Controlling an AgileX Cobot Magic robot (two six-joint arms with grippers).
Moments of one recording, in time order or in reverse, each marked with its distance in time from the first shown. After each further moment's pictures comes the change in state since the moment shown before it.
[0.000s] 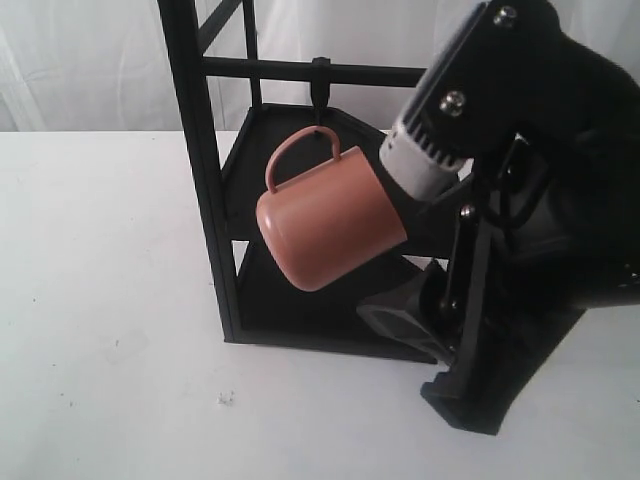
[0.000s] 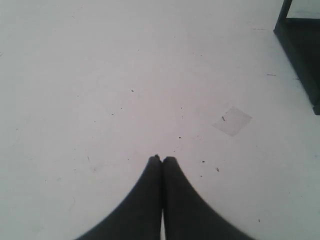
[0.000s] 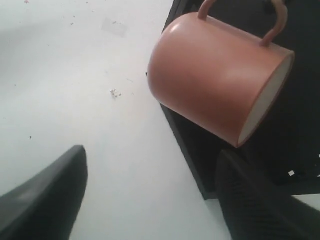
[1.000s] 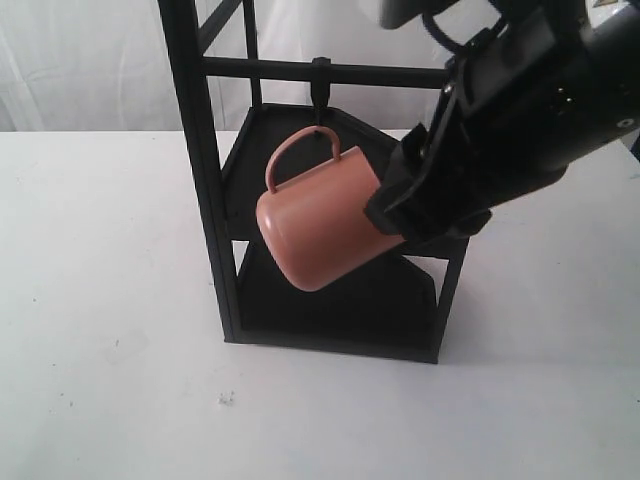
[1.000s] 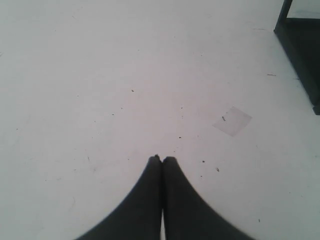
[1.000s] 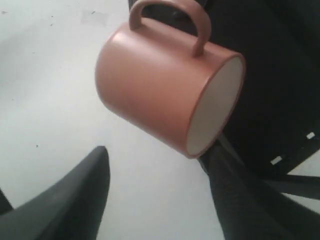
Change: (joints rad) left arm 0.000 0.000 0.000 0.000 0.000 0.000; right arm -0.228 0.230 -0.298 0.196 0.239 -0.120
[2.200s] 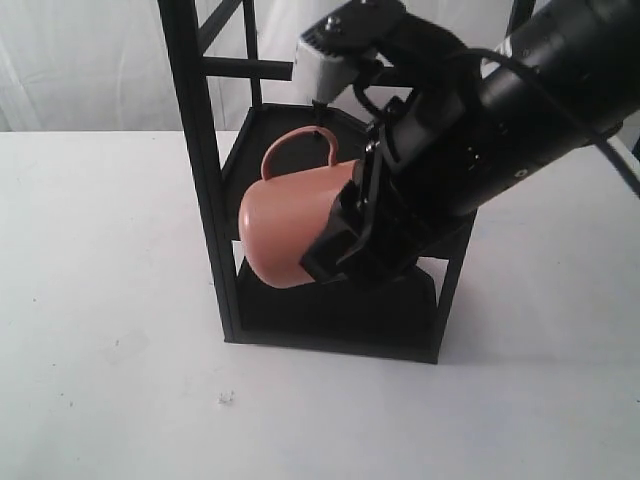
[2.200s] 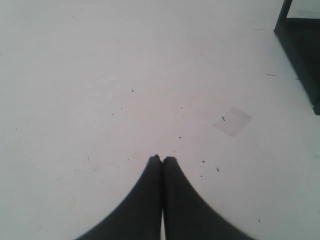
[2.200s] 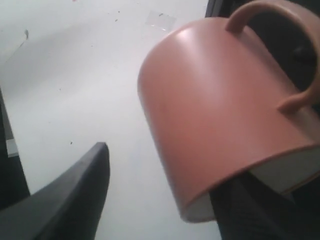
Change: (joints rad) left arm 0.000 0.000 0.000 0.000 0.000 0.000; right arm -0.068 0.131 0.068 0.335 -0.073 -0.396
